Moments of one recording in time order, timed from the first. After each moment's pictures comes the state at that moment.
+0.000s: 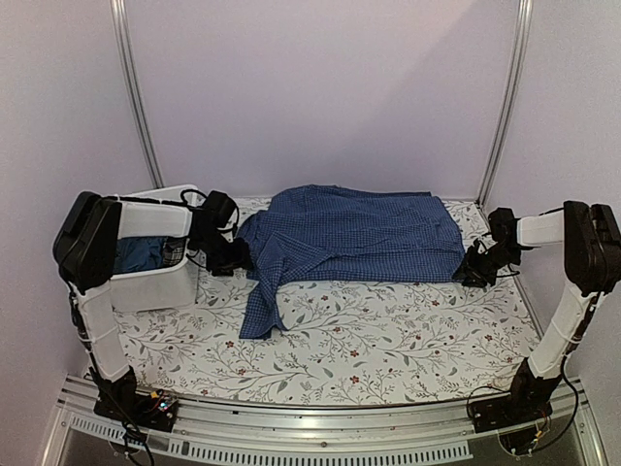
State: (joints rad) left arm -0.40 1.95 1.29 -0.50 0.12 -0.55; right arm -0.07 1.80 1.02 -0.47 -0.36 0.43
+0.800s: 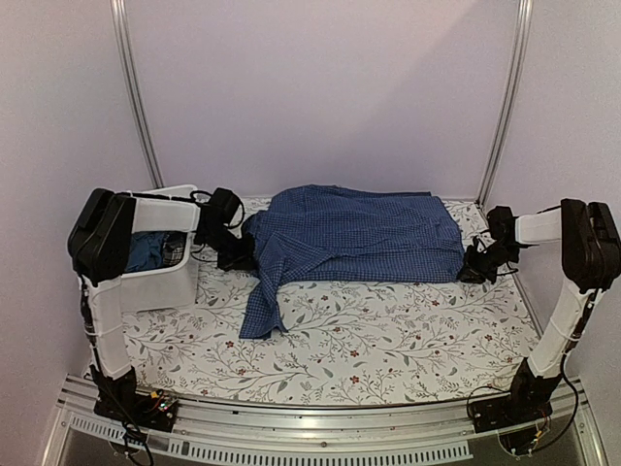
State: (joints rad) left arm -0.38 2.05 1.38 -0.50 0.31 -0.58; right arm -0.07 1.83 1.05 -0.46 -0.31 0.37
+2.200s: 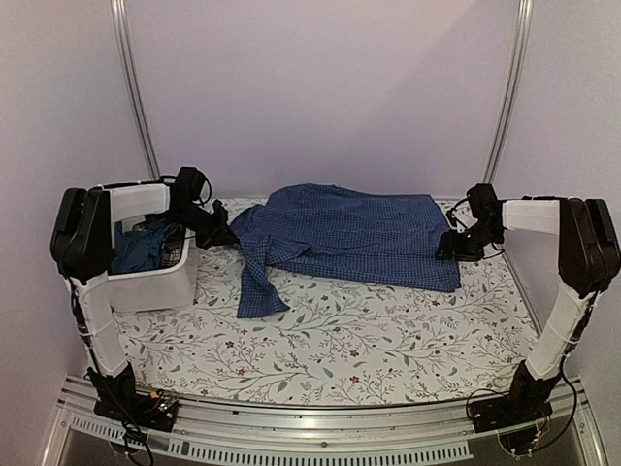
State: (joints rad) left arm -0.19 2.00 1.49 -0.59 0.52 -0.59; right arm 0.09 1.74 1.18 -0.52 -0.22 0.06
